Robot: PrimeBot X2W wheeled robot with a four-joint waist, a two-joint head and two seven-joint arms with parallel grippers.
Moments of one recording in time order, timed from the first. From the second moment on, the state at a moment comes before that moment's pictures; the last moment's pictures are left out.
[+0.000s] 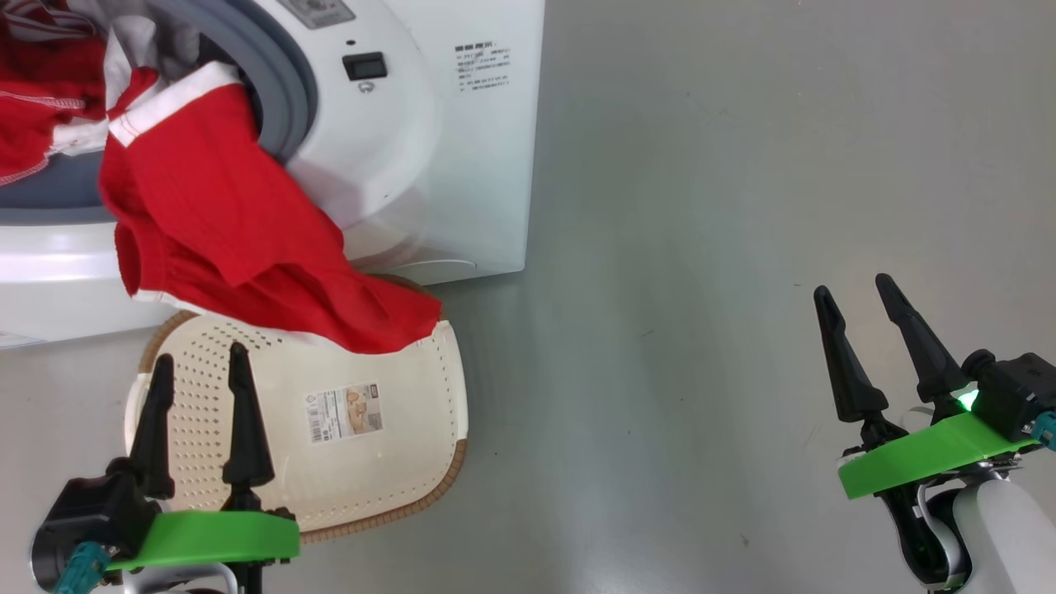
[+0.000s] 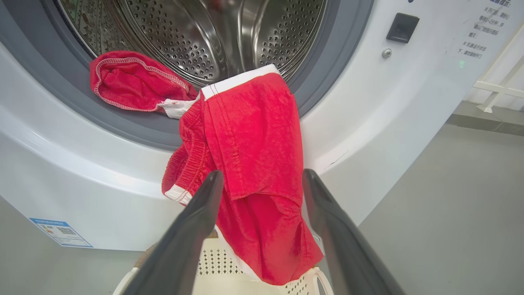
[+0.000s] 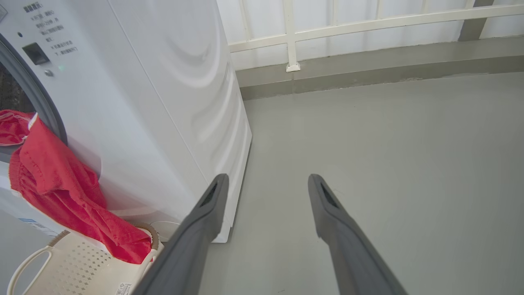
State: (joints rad) left arm -0.16 0.03 0.07 0.13 -0.25 0.02 -0.26; right arm -0.21 -0.19 0.08 0.22 0.46 0.12 -0.26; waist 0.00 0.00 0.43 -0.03
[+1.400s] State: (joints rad) left arm -0.94 0.22 0.06 0.99 -0.53 -0.12 -0.26; right arm -0.25 -0.18 0.12 0.22 0.46 0.12 -0.26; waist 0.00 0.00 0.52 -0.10
